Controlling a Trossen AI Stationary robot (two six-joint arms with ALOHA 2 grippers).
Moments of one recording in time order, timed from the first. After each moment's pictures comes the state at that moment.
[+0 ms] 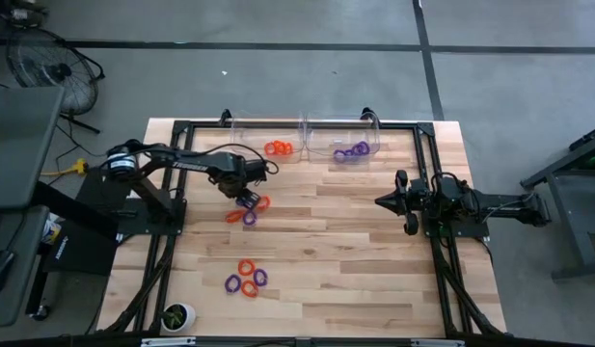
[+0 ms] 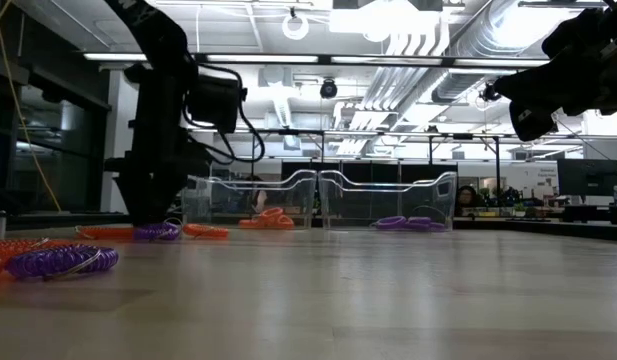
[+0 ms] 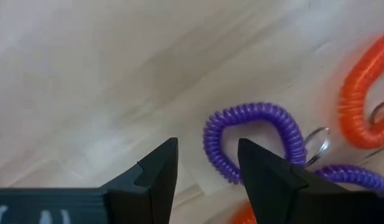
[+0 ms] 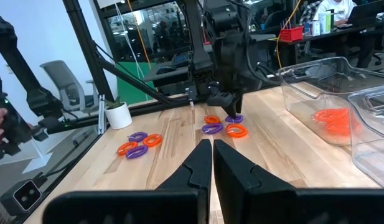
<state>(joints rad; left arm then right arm) 0.29 1.60 0.87 -0.81 -0.06 -0.69 -0.05 0.03 0.01 0.03 -0.06 0.23</state>
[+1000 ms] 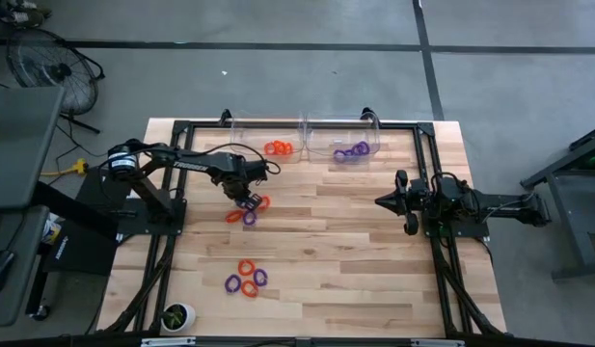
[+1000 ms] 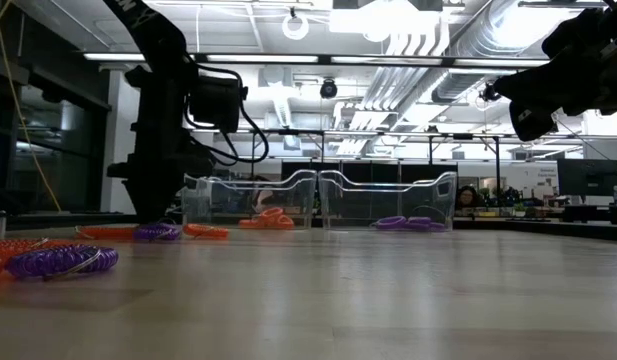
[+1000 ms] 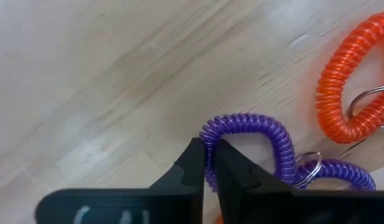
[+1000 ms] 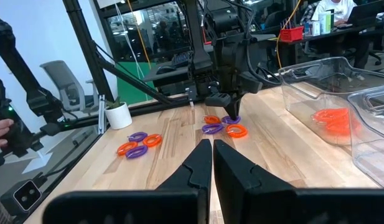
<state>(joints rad) 0.29 1.65 0.84 -0.75 0.00 -0.65 -0.05 0.03 0.01 0.03 -0.06 0.23</state>
